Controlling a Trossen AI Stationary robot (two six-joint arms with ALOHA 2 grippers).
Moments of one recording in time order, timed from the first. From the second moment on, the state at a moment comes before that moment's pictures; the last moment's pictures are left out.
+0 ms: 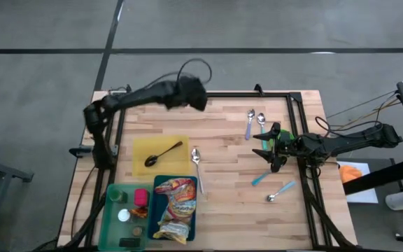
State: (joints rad) left arm 0.41 1.87 1.68 -0.93 -0.49 -0.71; right arm 0.14 0.52 0.15 0.39 0.29 0.16
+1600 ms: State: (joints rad) left arm 0.09 0.37 0.34 -0.13 -0.41 -0.19; right arm 0.14 0.52 0.15 0.39 0.29 0.16
